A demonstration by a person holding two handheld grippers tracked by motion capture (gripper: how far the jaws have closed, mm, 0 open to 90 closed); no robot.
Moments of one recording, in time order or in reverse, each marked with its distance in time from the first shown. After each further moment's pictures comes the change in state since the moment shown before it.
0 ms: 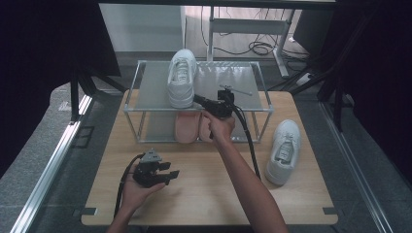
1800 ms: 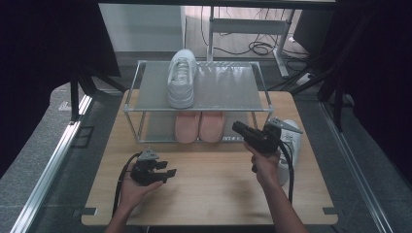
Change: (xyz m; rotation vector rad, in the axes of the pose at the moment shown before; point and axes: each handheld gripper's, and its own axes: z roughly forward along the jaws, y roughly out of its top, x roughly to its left) left arm 0.011 -0.003 -0.001 0.011 0.018 -0.028; right arm -0.032 -0.048 -0.154 -0.074 -0.024 -0.132
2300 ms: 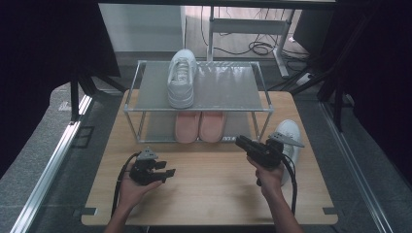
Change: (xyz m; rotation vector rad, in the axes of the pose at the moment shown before) left arm 0.002 -0.001 -0.001 0.005 0.001 -0.009; right arm -0.009 -0.035 -0.018 0.055 -0.045 -0.027
